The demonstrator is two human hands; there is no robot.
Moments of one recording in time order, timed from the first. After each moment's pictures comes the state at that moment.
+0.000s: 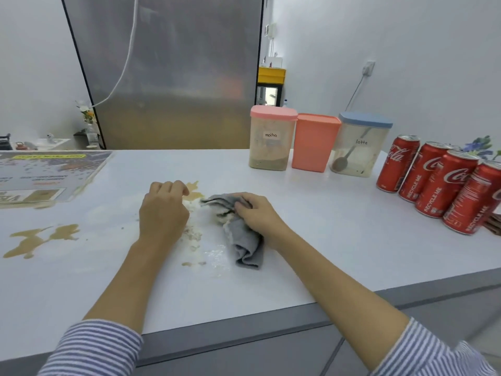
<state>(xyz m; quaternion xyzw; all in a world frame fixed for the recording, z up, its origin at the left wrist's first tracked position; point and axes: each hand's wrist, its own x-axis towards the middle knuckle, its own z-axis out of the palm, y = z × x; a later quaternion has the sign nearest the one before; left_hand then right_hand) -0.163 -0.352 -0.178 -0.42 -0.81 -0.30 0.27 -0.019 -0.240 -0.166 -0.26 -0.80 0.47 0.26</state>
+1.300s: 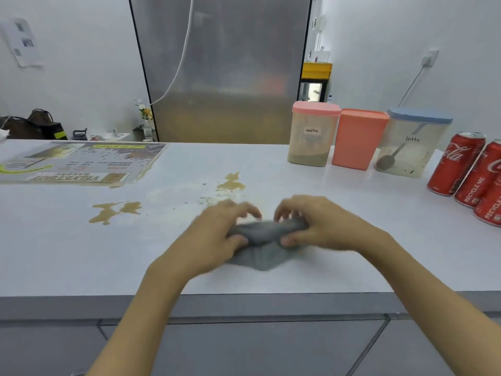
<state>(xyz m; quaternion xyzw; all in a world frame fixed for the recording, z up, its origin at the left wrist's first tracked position) -0.076 -0.441 -0.133 -0.58 -0.76 -0.30 -0.02 0.059 -0.271 -0.114 -0.09 -0.98 0.14 0.08</state>
